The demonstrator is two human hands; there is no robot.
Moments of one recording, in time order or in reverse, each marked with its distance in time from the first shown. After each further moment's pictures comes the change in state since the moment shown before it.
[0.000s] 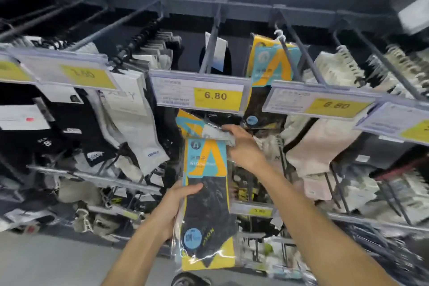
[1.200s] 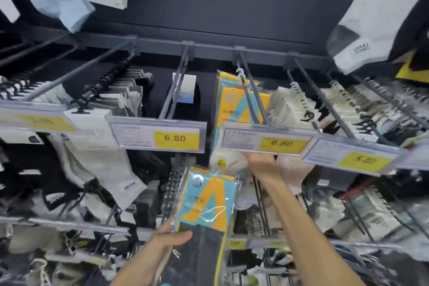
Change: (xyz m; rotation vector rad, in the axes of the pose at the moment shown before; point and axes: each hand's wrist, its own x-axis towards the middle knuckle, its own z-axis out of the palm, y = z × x) left_hand 0.013 -0.014 0.016 0.104 -0.260 0.139; right_hand -0.022 0.012 -0.099 -0.330 0.755 -0.342
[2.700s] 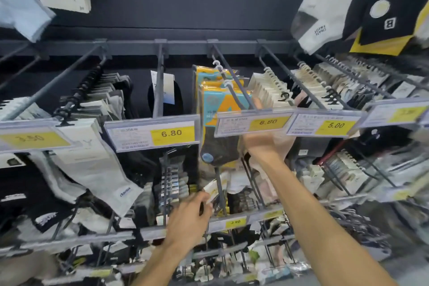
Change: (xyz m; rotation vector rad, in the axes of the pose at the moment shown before) left_hand 0.041 0.003 0.036 1.302 0.225 0.342; right_hand 0.008 -0.067 -0.093 0.663 -0.406 0.767
